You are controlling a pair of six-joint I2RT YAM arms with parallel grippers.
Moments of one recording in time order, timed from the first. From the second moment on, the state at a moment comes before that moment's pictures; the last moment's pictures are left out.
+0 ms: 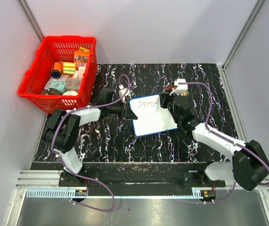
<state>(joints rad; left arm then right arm) -0.39 1.75 0.92 0.15 0.90 -0.21 0.61 1.27 0.74 0.41 0.35 0.33</state>
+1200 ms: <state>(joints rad) -0.39 1.75 0.92 0.15 0.90 -0.21 0.61 1.26 0.73 0.41 0.36 0.34</state>
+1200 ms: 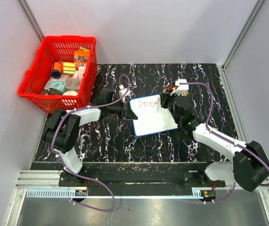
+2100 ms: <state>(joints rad) -0.40 1.75 0.93 0.15 0.90 -0.21 0.59 1.26 0.75 0.42 0.38 0.34</state>
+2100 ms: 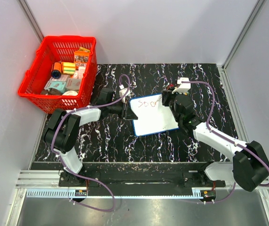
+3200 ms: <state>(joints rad) -0.40 1.75 0.93 0.15 0.90 -0.20 0.59 1.17 0.69 0.40 0.37 0.35</state>
